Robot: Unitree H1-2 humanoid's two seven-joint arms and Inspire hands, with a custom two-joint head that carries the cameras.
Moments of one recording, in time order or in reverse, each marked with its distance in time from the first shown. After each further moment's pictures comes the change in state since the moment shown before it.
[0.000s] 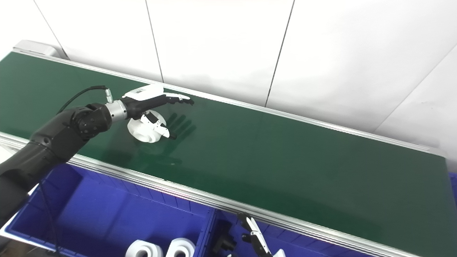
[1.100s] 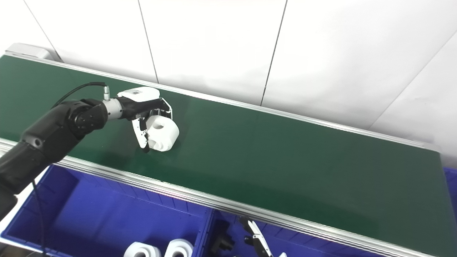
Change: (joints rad) left arm 0.059 0.037 0.046 -0.194 0.099 0.186 -0.165; right arm 0.017 -0.007 -0.010 -0.011 0.018 0.000 0.008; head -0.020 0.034
